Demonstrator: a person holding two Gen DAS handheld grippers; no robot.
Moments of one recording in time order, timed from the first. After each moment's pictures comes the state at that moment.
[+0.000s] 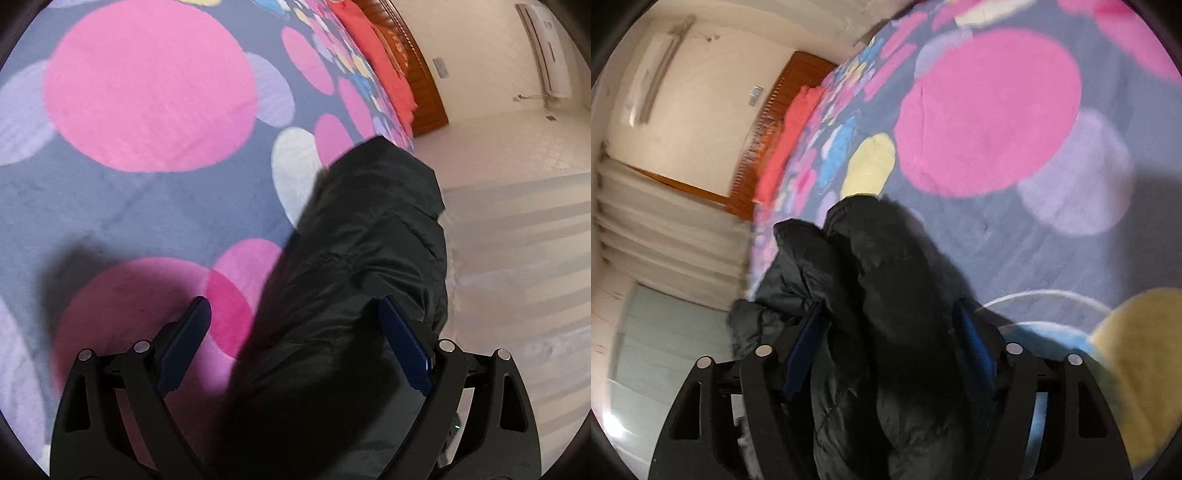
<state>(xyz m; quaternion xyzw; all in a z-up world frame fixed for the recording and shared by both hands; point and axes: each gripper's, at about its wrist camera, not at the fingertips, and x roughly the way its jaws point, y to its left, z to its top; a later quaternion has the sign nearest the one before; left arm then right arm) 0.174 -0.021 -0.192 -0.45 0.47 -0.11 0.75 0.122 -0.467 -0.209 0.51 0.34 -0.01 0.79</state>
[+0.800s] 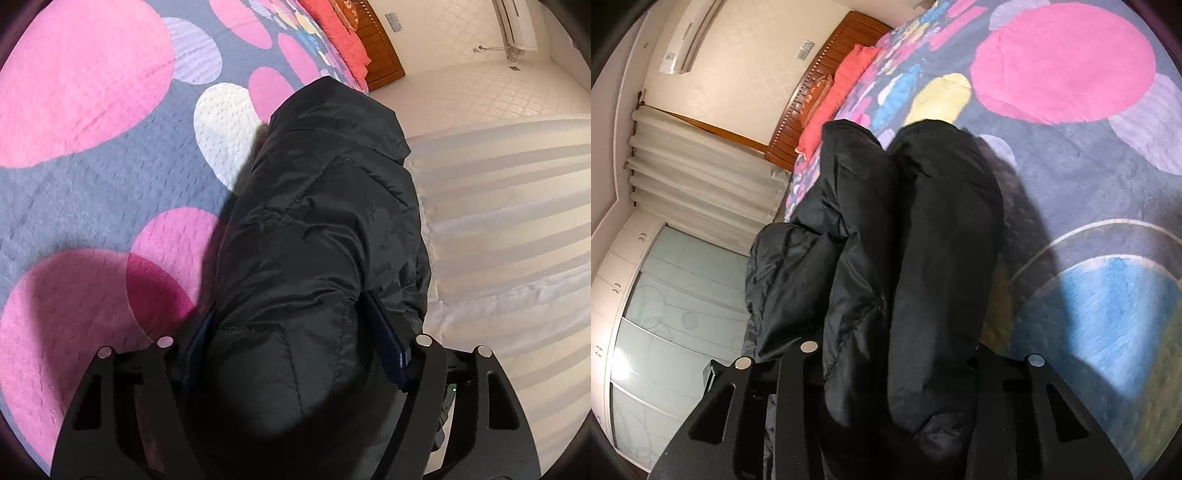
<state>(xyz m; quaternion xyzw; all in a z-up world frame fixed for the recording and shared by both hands) 0.188 -0.049 -0.184 -0.41 0.48 -0.21 0.75 0.117 -0.400 -0.202 0.46 0.36 0.10 0.80</state>
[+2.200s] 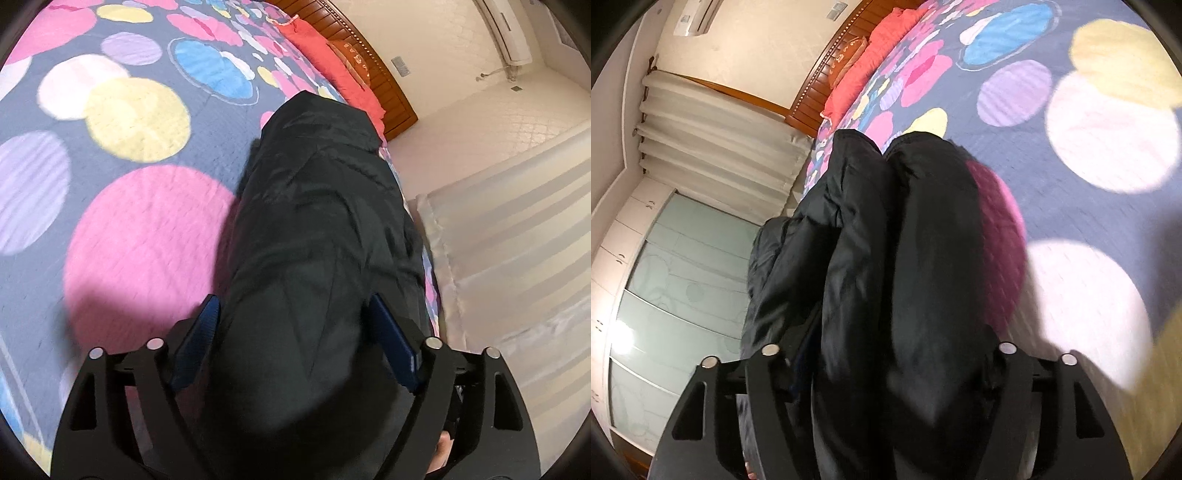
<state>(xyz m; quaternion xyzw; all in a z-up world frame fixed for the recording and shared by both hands) 0.223 0.082 -0.158 -0.38 0.42 -0.15 0.81 0.240 -0.320 -0.222 0.43 0.39 0.16 0.79</state>
